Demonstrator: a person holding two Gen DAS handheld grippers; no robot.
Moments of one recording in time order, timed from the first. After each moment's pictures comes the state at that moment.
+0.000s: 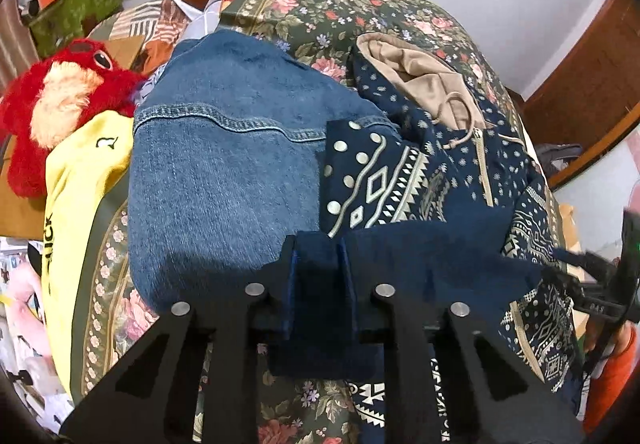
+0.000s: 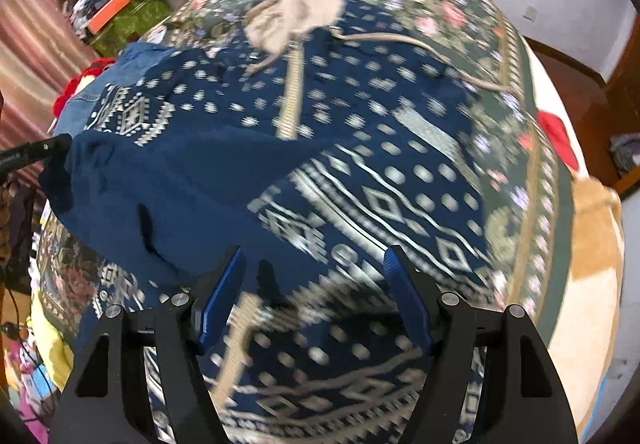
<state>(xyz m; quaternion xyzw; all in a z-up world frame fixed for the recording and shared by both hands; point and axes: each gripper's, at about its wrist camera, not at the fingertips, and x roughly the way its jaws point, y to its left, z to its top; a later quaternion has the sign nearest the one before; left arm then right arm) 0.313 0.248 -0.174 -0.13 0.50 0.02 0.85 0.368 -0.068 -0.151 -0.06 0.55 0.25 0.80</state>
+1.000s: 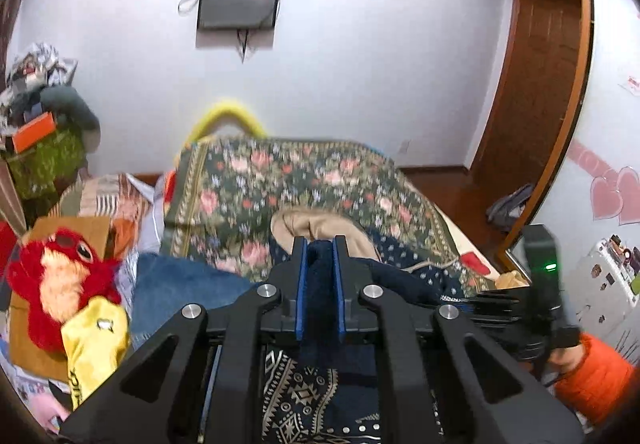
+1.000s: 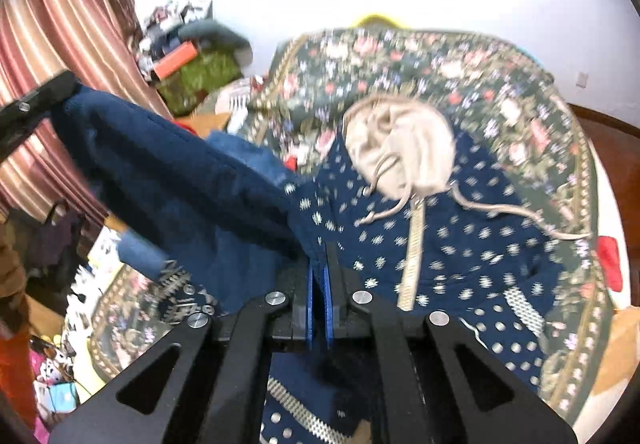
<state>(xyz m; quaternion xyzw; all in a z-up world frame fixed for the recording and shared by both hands) 0.322 0.185 -0.011 -0.05 0.27 -0.05 0.96 0.383 -0.017 -0.069 0.01 0.43 0.34 0.84</state>
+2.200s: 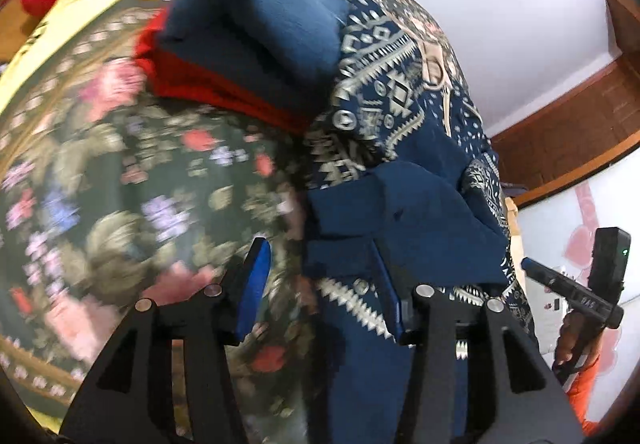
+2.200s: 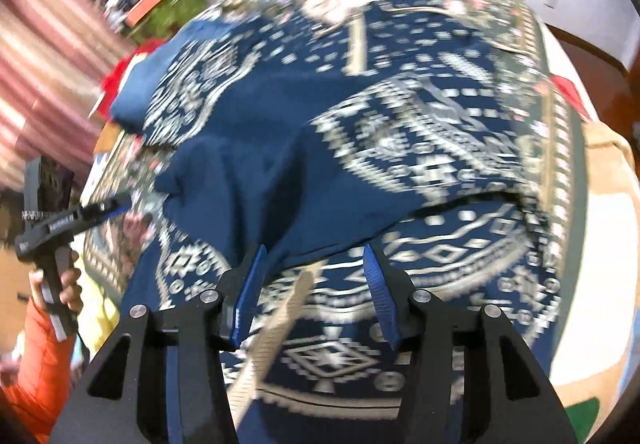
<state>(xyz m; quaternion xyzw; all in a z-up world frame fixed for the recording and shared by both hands) 0.192 0.230 -0.249 -0.30 0.48 -0.02 0.82 0.287 -0.108 -0.136 0.01 0.56 0.26 0.79</state>
